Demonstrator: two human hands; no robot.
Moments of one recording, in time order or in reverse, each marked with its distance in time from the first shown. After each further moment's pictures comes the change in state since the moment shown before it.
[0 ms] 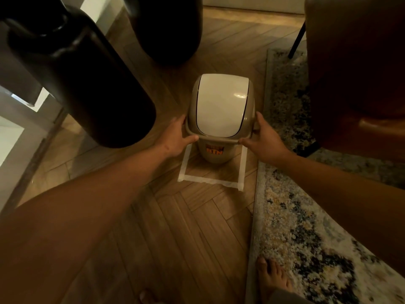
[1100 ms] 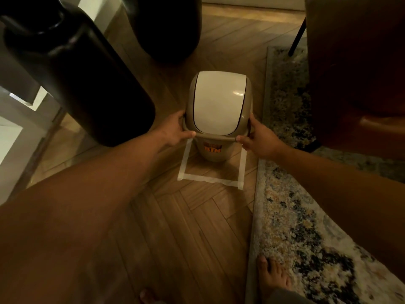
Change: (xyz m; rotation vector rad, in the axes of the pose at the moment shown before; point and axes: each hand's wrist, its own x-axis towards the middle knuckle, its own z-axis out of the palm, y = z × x) left_hand 0.012 0.011 -0.018 -0.147 -0.174 -0.076; right_hand 0.012 0.003 0.002 -0.116 -0.147 -0.007
